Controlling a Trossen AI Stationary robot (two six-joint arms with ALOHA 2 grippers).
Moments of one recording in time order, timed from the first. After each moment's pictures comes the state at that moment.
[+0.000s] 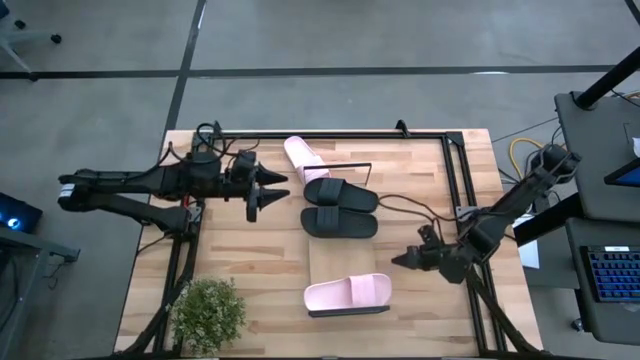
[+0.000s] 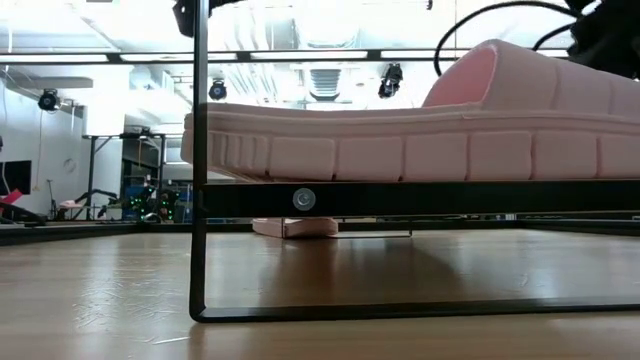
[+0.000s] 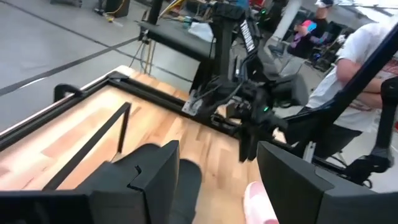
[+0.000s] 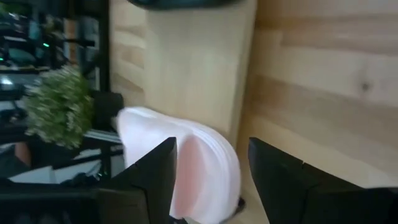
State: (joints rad) left arm 0.02 0.92 0.93 -0.15 -0.09 -0.39; right arm 0.75 1.04 0.47 -0.21 0.58 1.96
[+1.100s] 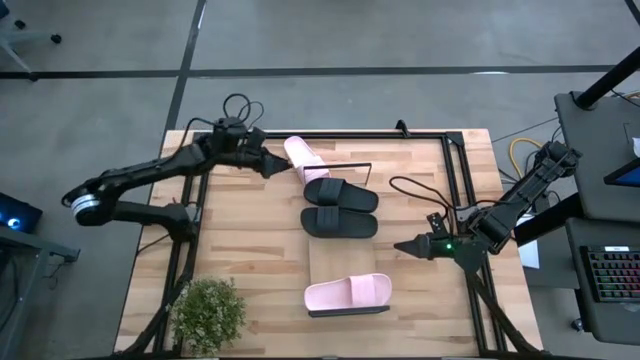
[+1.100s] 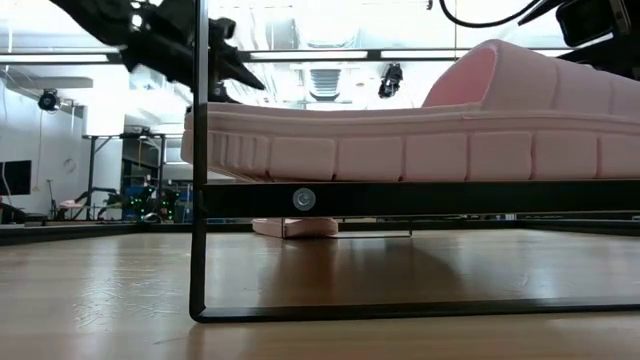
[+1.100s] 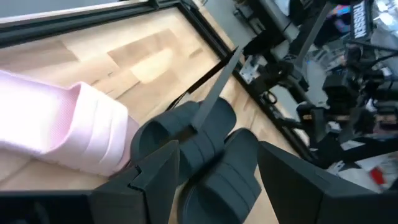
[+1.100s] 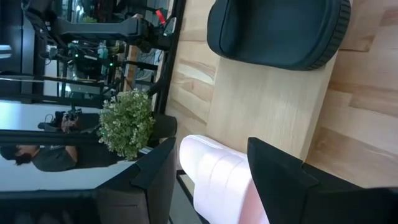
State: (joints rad) left arm 0.60 1.11 0.78 -0.10 0.44 -0.57; right arm 0.75 0.88 0.51 -0.20 0.76 1.74
